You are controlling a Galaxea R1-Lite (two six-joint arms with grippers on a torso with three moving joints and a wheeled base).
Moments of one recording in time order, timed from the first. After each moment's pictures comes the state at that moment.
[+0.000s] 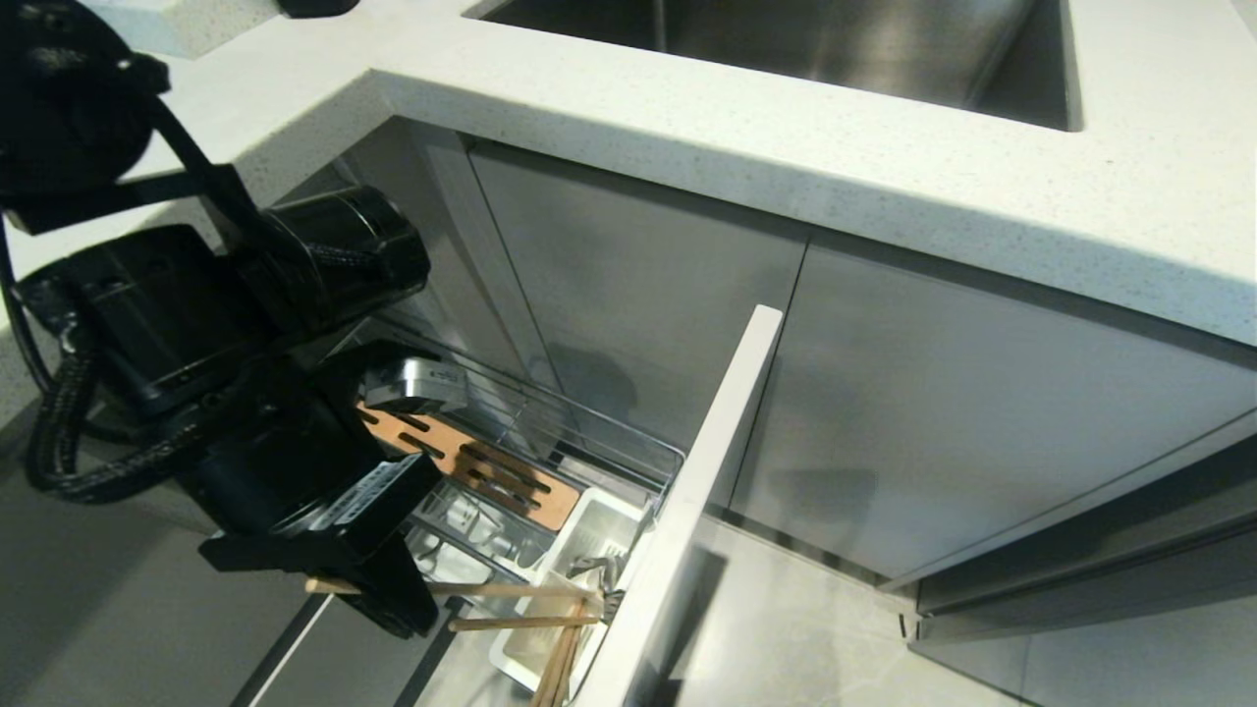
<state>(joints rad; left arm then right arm) -0.59 1.72 -1.81 1.52 -0.29 -0.30 0.00 0.00 0.00 0.00 0.00 0.02</state>
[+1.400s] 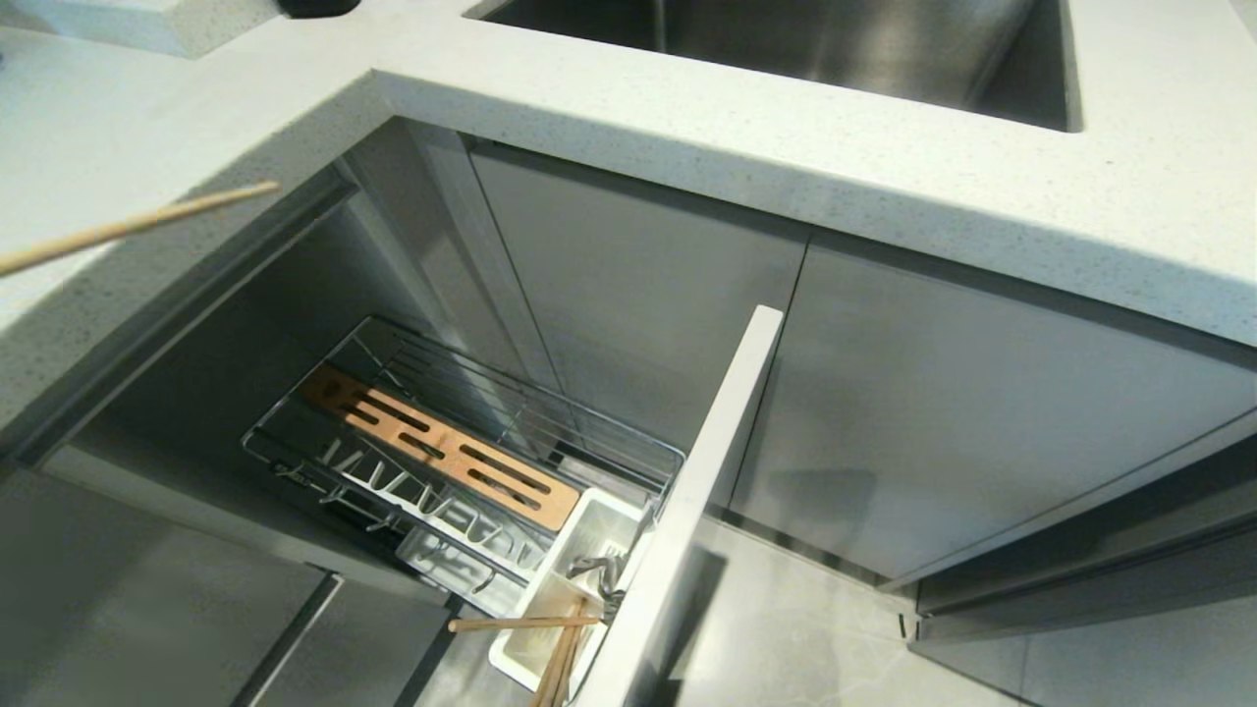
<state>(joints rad) -0.37 1.06 -1.91 1.36 -0.08 -0.21 0.00 0.00 0.00 0.00 0.00 0.02</state>
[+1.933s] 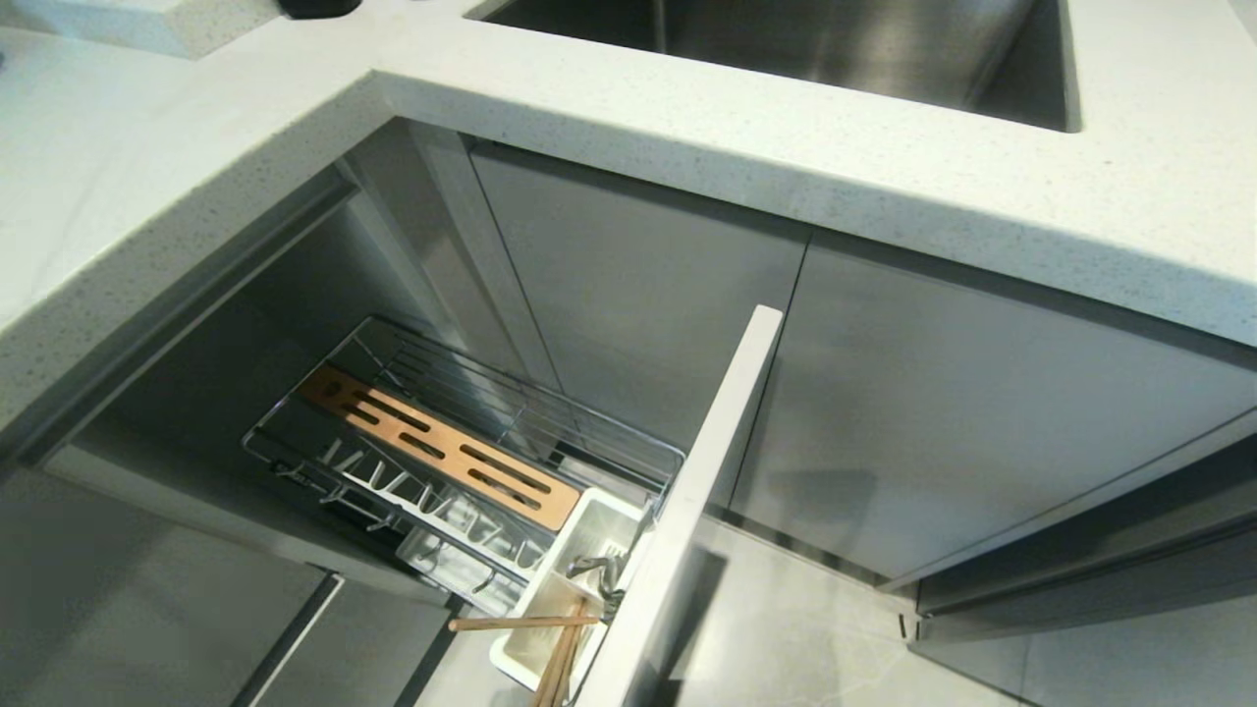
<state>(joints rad) 0.33 0.87 -1.77 1.05 -0.11 -0.22 0.00 0.00 0.00 0.00 0.00 0.02</state>
